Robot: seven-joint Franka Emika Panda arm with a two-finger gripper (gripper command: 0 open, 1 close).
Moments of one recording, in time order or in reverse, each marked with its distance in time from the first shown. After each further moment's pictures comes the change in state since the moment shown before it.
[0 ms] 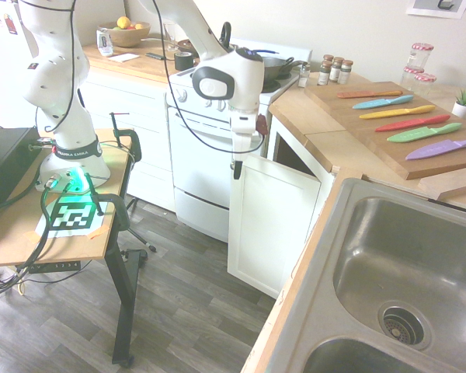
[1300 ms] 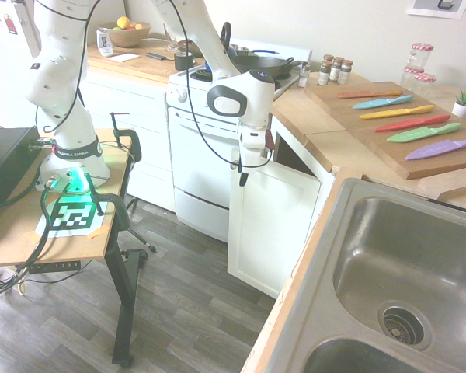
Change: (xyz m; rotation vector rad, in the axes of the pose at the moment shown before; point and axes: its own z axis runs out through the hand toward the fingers) arm 0.004 -0.034 0.035 -0.022 -0.018 -0.045
